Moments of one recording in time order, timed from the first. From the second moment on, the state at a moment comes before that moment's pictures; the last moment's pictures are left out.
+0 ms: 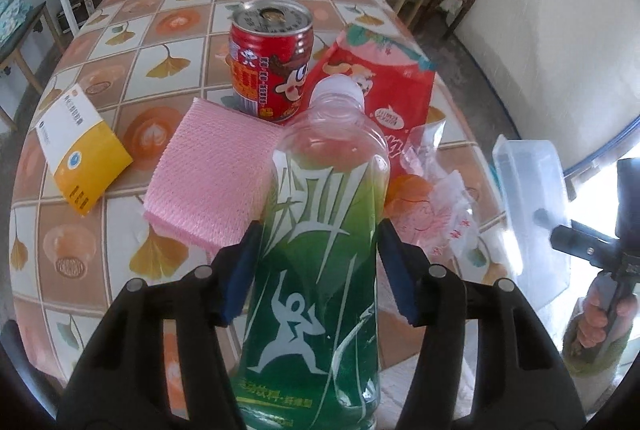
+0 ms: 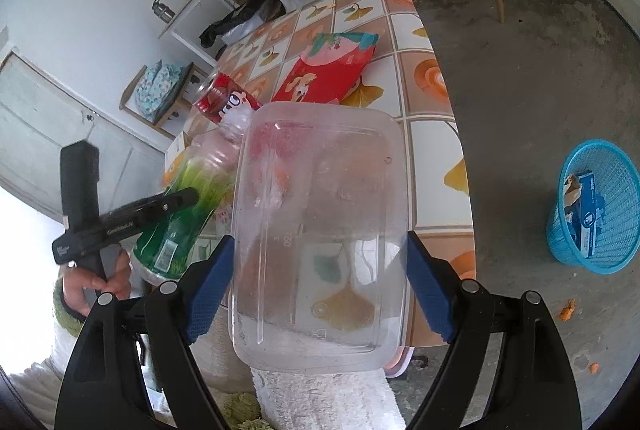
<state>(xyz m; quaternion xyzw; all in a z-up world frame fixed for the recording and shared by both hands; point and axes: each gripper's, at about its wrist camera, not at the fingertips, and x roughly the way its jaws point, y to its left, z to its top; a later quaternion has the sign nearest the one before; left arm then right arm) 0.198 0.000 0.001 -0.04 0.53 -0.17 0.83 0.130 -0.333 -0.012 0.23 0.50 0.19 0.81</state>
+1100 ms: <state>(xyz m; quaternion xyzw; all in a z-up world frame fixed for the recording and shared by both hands) 0.176 -0.191 0.079 -0.04 0.44 -0.39 0.81 0.038 -0.531 -0.002 0.38 0.40 0.04 0.83</state>
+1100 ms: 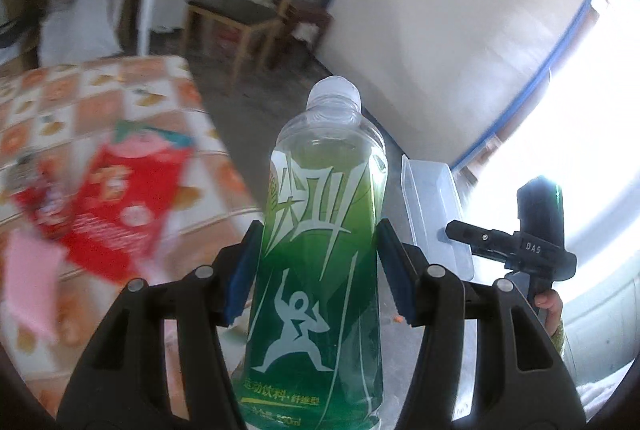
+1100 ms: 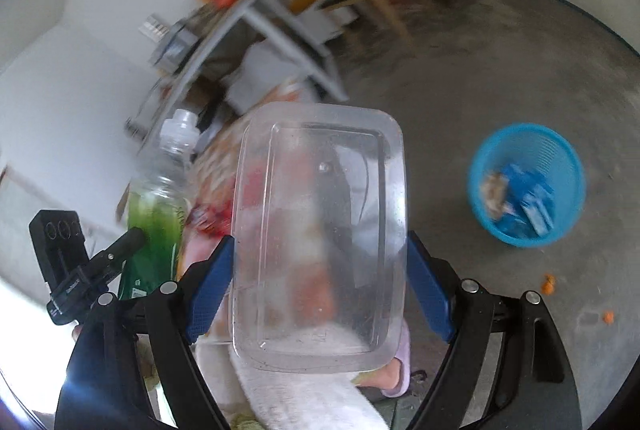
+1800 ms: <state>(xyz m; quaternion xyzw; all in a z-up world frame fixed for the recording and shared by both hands) 0.246 -0.486 -0.065 0.03 0.59 -0.45 0.66 0.075 -0.714 -0.244 0.61 0.42 -0.07 0.66</state>
